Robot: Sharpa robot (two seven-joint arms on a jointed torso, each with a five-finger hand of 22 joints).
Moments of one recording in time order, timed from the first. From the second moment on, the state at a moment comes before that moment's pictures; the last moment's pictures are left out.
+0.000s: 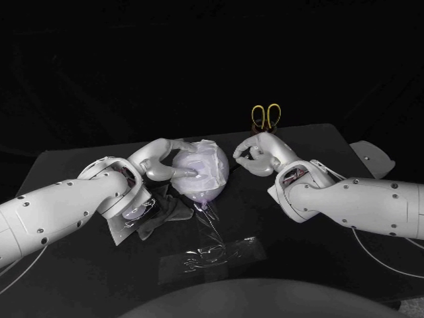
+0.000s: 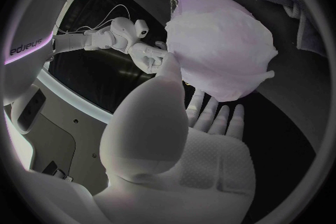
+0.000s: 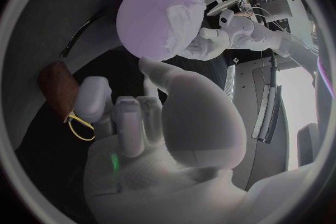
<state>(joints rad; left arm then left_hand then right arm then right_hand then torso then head) 1.08 -0.71 -0.04 1.38 -1.01 -0.27 0.23 1.55 -0.12 -0.07 0.30 0.05 0.59 0.17 0.22 0.19 0.46 0.23 0.04 0.04 0.21 0.23 0.04 0.05 0.09 0.19 0.29 0.04 0.11 1.10 -0.86 -0.18 1.63 -1.19 -0.86 -0.17 1.29 -0.09 0.62 -0.05 0.04 1.14 0.06 0.29 0.65 1.46 -0.01 1.57 1.31 1.47 -0.06 1.57 1.31 0.09 1.28 0.06 1.17 1.28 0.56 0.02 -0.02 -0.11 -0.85</state>
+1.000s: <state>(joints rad) 1.08 -0.71 -0.04 1.38 -1.01 -0.27 0.23 1.55 -0.12 -0.07 0.29 0.05 0.59 0.17 0.22 0.19 0.46 0.23 0.04 0.04 0.21 0.23 0.04 0.05 0.09 0.19 0.29 0.04 0.11 1.10 -0.80 -0.18 1.62 -1.23 -0.75 -0.17 1.18 -0.15 0.45 0.09 0.04 1.00 0.12 0.16 0.57 1.46 0.03 1.56 1.31 1.46 -0.02 1.57 1.31 0.09 1.25 0.08 1.13 1.27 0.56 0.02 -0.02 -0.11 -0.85</state>
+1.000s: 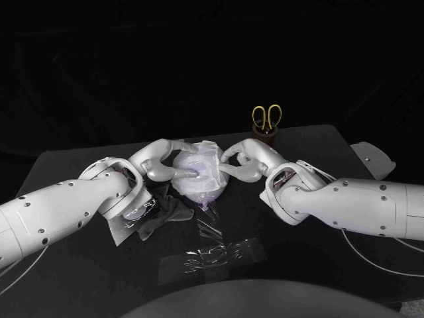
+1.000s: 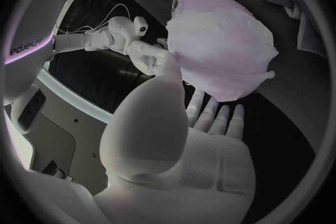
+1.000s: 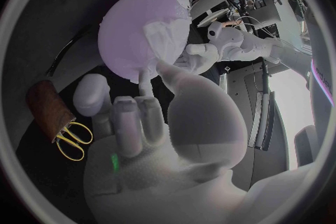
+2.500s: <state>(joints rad) 1.08 -0.71 -0.04 1.37 -1.00 -0.27 0.22 1.55 -0.11 -0.07 0.30 0.05 0.59 0.17 0.22 0.19 0.46 0.23 0.04 0.04 0.21 0.23 0.04 0.05 0.09 0.19 0.29 0.04 0.11 1.10 -0.75 -0.18 1.58 -1.24 -0.71 -0.19 1.24 -0.12 0.43 0.09 0.04 1.05 0.10 0.15 0.55 1.46 0.03 1.57 1.31 1.46 -0.02 1.57 1.31 0.09 1.25 0.08 1.13 1.27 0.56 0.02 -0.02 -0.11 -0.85</state>
